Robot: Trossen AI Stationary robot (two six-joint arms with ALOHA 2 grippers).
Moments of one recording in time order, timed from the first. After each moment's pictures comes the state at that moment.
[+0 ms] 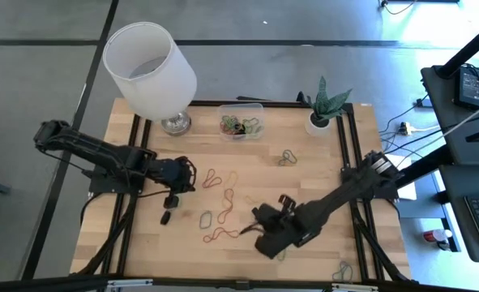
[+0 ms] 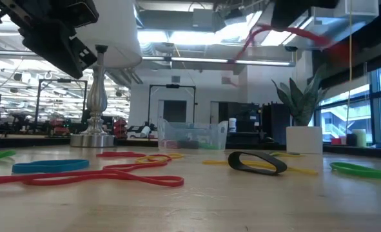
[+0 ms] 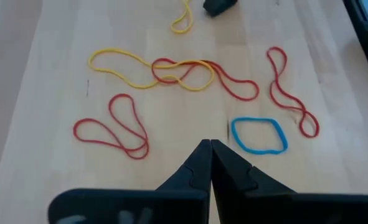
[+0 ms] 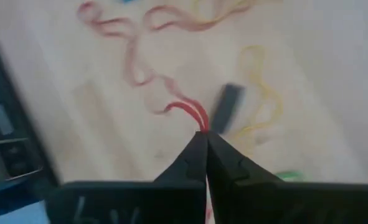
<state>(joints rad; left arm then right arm) -0.22 0.96 0.59 -0.44 -0.02 -0.23 0.57 1.91 1.70 -1.08 0.37 1.04</state>
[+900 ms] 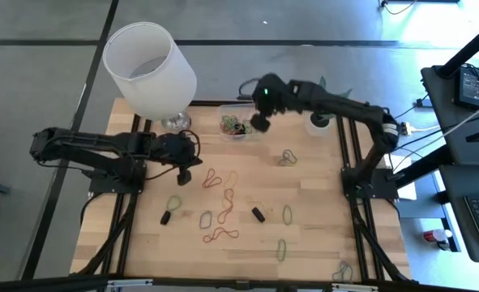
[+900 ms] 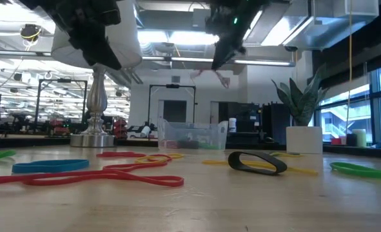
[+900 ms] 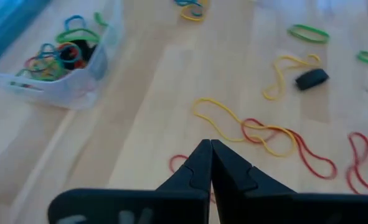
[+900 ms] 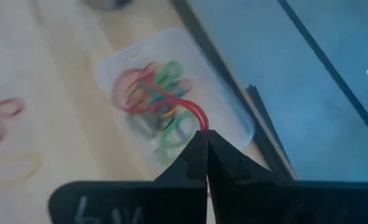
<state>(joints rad) 0.06 0.96 0.71 -0.47 -0.09 -0.22 -0.41 1.76 1.69 -0.83 0.17 -0.02</state>
